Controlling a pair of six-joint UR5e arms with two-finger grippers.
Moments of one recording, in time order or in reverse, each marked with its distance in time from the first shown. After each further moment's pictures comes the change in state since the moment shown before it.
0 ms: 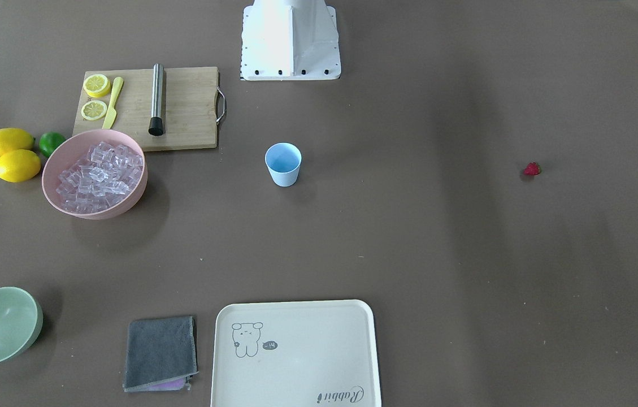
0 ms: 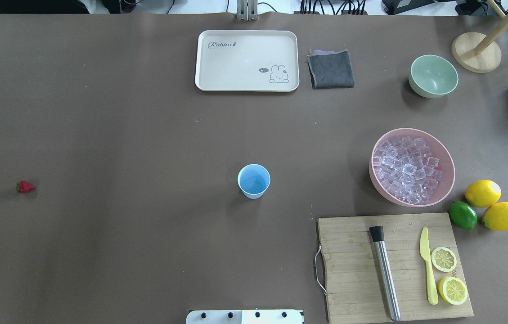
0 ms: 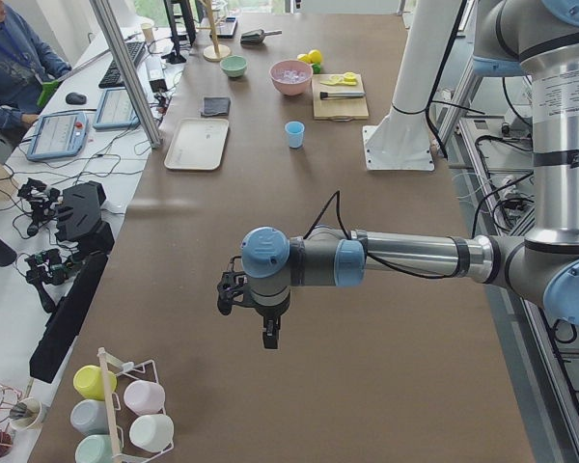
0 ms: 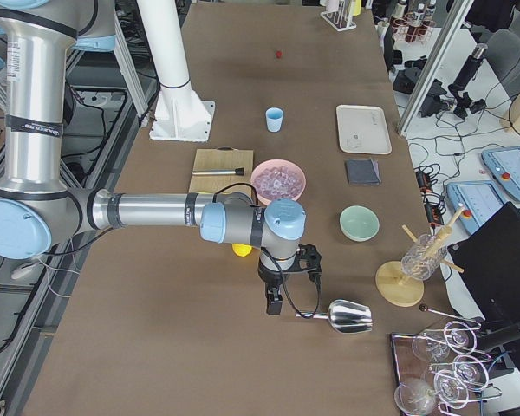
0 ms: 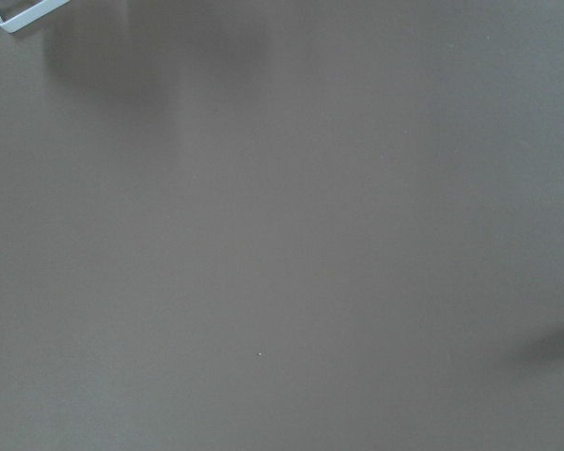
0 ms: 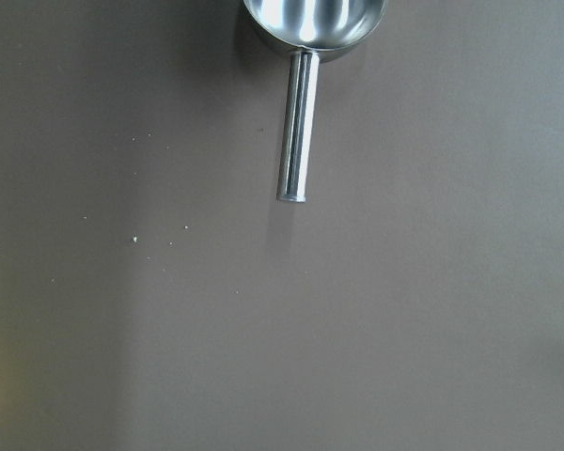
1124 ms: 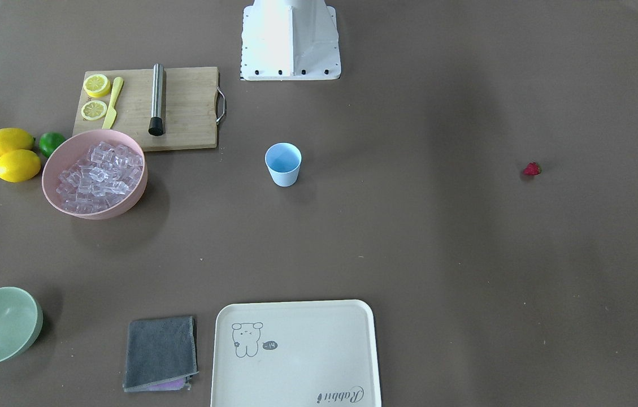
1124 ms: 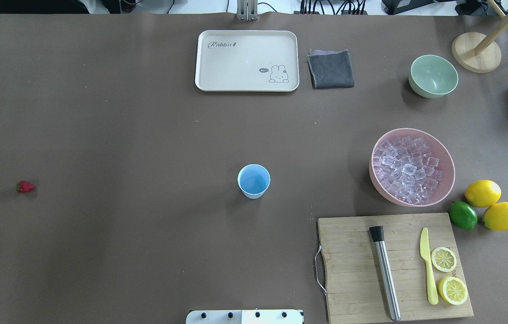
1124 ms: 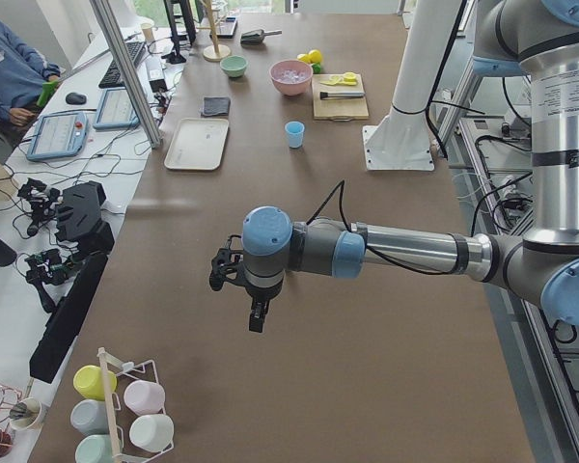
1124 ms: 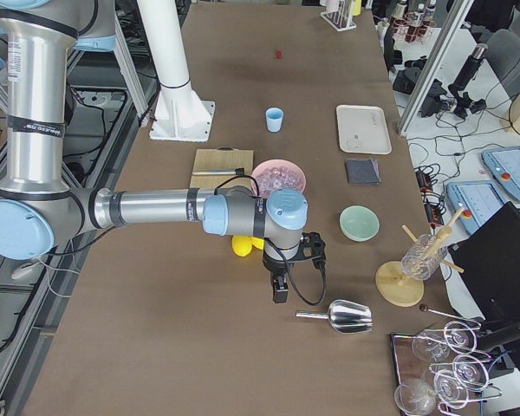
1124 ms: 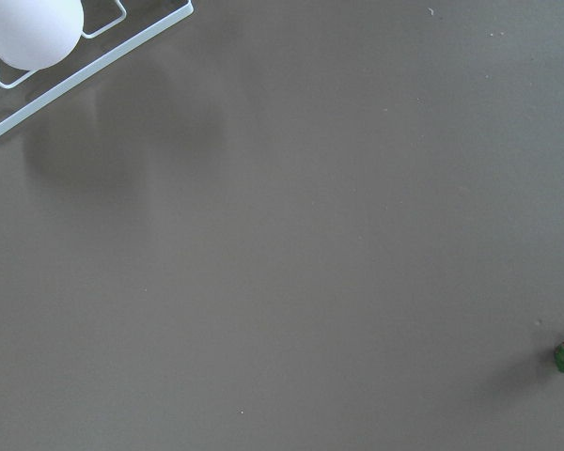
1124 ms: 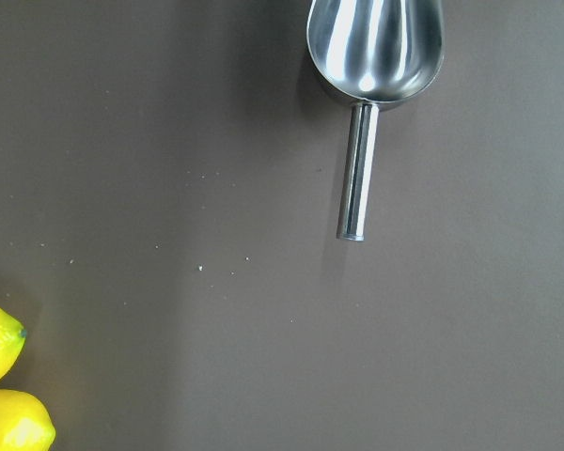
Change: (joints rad) left arm 0.004 -0.009 -0.036 -0.116 0.002 -0.002; right arm -0.001 0.010 0.045 0.002 0.072 0.000
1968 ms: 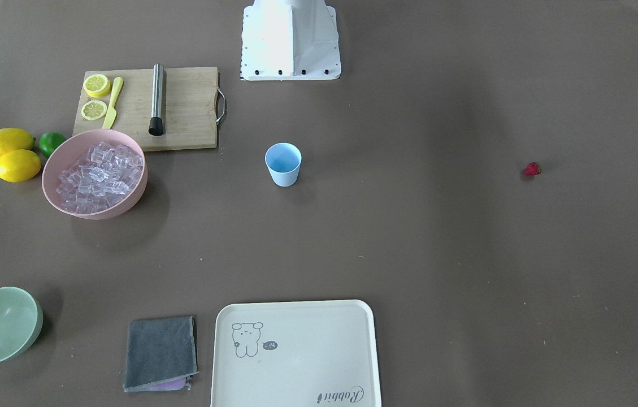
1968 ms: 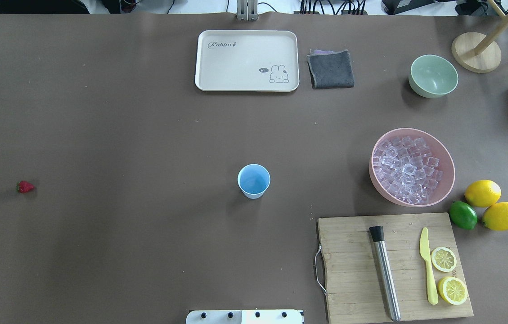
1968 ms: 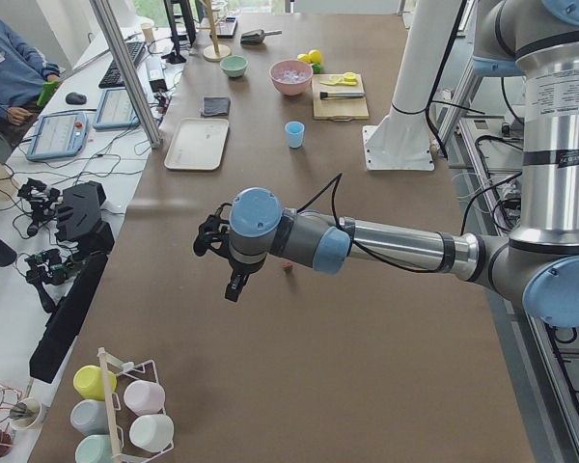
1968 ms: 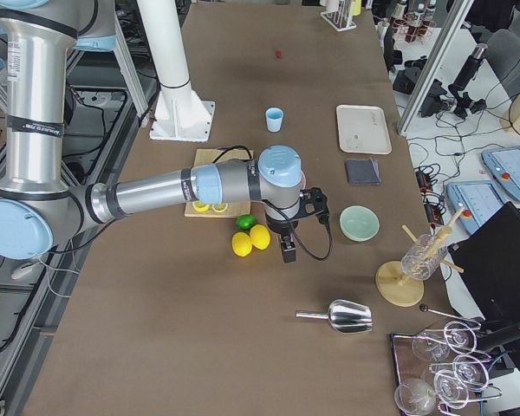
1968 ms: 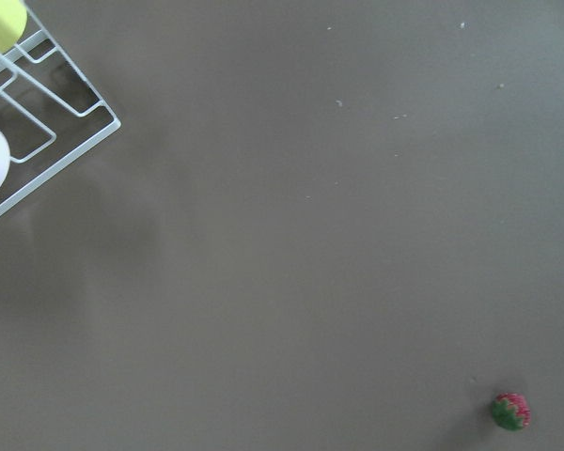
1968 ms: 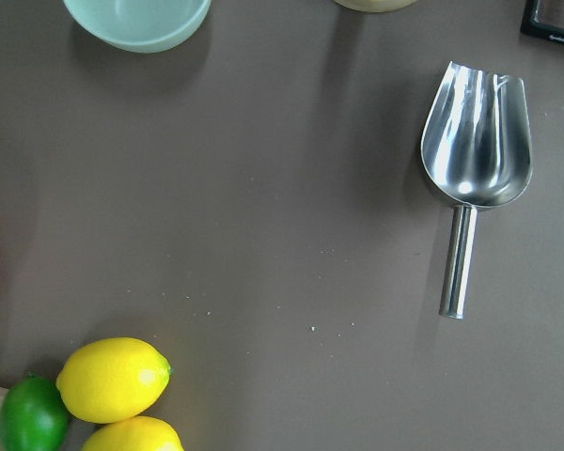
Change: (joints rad) left arm 0.008 -0.062 0.026 -0.205 -0.146 -0.004; right arm 0.001 0.002 0.163 0.002 0.107 0.034
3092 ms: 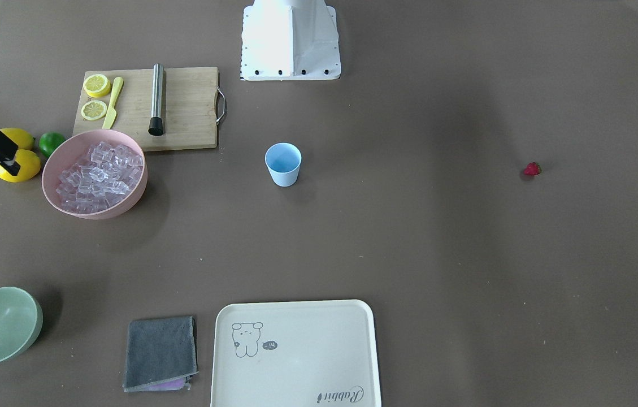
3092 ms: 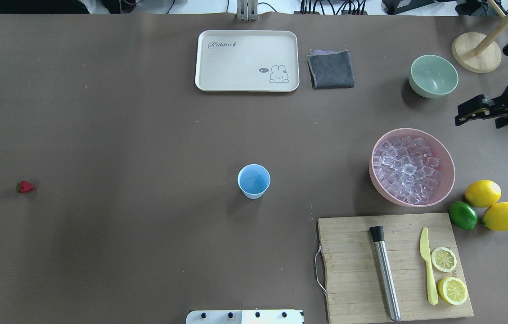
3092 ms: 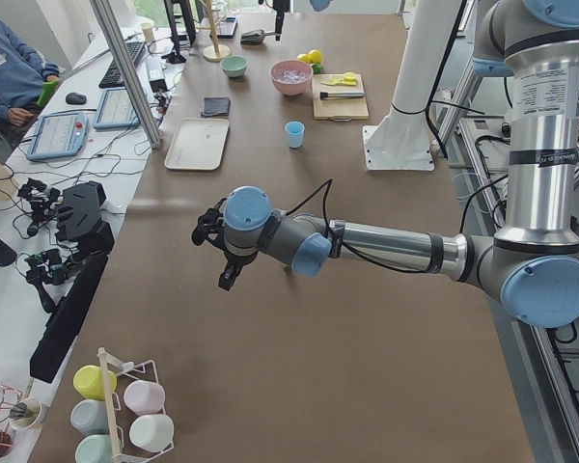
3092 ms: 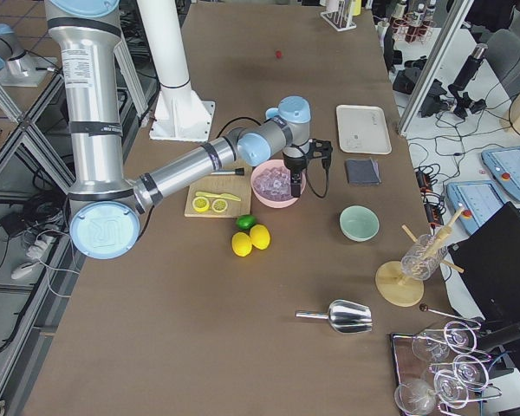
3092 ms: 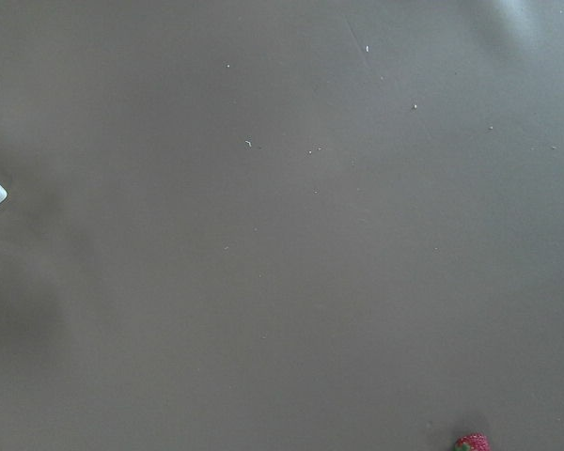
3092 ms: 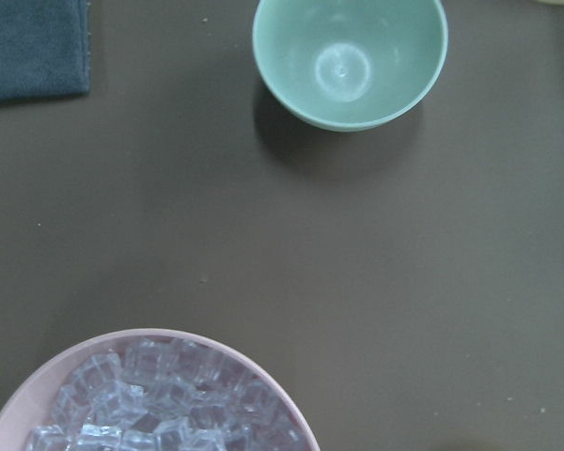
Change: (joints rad) left arm 0.107 -0.028 0.053 -0.117 0.056 -0.088; right arm -0.523 0.176 0.039 0.223 -0.230 0.967
